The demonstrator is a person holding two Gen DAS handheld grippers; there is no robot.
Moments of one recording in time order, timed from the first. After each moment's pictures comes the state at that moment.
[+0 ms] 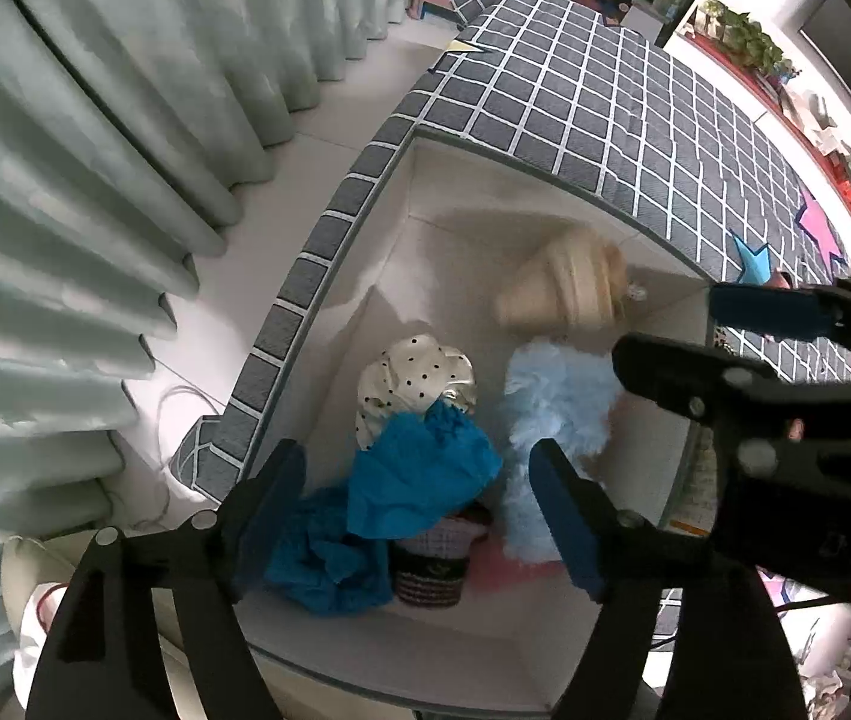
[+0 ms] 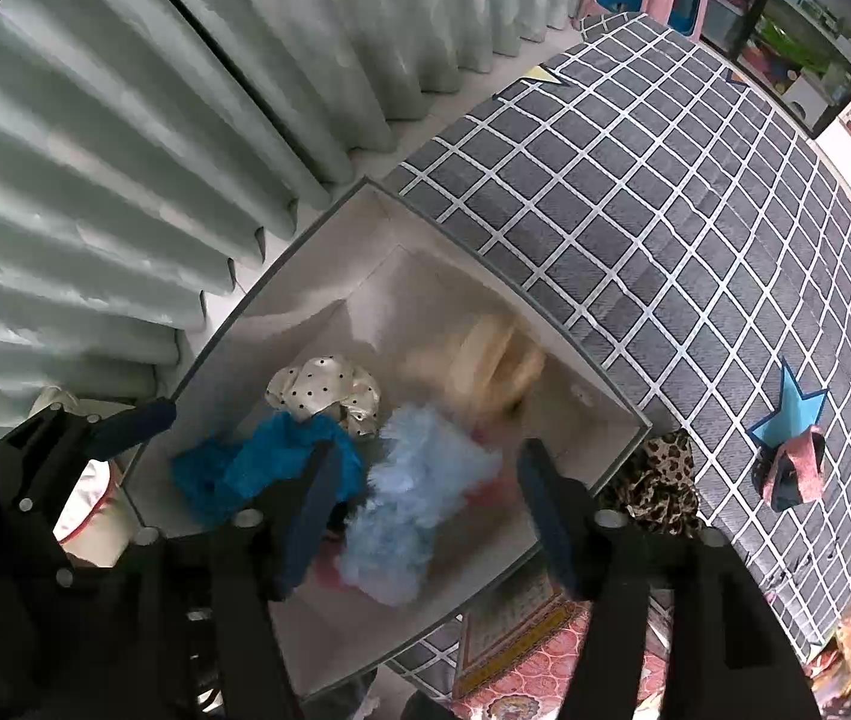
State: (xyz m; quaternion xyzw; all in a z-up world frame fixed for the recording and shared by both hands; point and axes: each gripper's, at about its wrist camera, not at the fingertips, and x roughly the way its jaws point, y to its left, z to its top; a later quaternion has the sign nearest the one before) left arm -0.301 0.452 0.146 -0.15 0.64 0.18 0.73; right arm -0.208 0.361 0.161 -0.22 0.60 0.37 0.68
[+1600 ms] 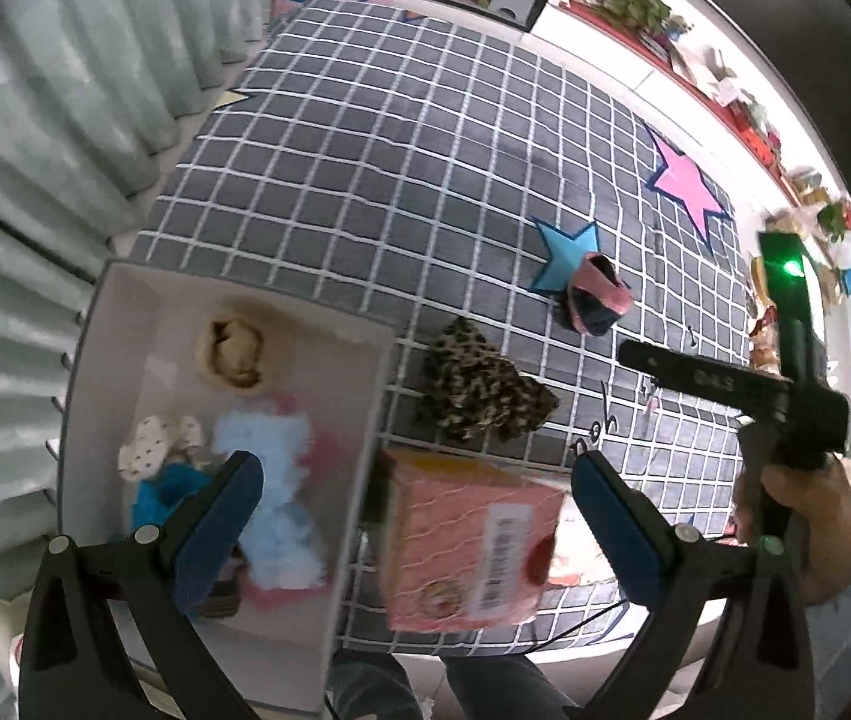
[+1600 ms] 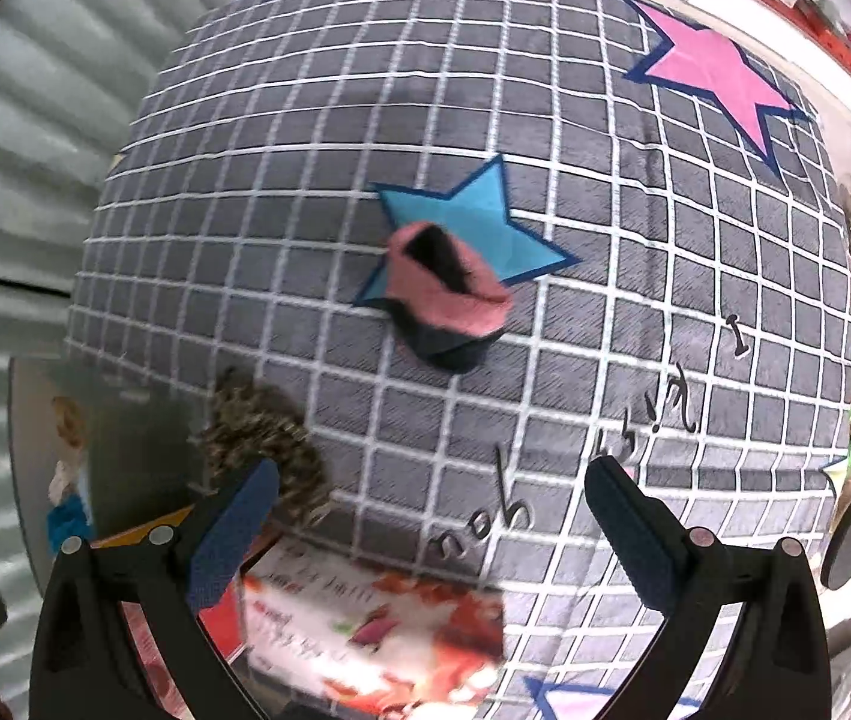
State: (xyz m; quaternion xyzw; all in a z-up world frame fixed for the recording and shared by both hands) left arm -0.200 0.323 0.180 -0.15 0.65 0.06 0.74; right arm -0.064 0.100 0.096 -0.02 0.67 0.16 0.72
